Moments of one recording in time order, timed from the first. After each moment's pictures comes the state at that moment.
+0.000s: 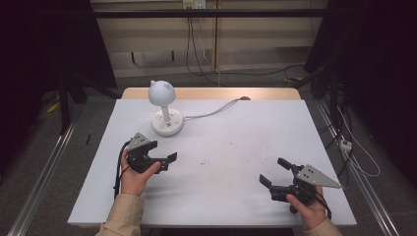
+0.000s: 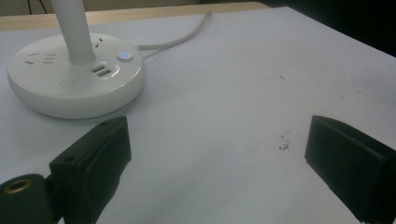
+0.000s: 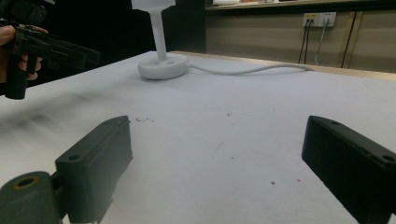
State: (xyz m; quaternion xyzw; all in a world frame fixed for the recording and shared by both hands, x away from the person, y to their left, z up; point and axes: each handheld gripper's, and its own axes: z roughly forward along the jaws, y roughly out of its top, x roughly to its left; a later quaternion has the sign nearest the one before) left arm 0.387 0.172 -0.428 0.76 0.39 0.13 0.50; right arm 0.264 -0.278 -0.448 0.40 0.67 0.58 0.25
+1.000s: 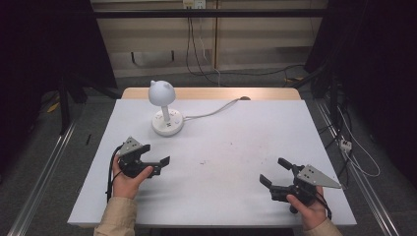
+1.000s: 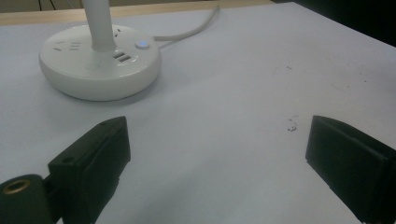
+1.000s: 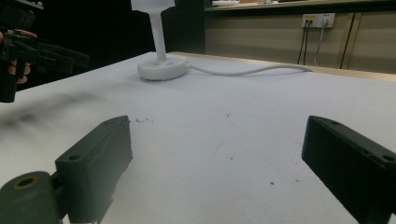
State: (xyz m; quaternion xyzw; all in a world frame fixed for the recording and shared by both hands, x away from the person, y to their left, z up) left arm 0.376 0.194 -0.432 0.76 0.39 0.14 0.50; right arm 0.263 -0.279 -0.448 0.40 0.67 0.58 0.26
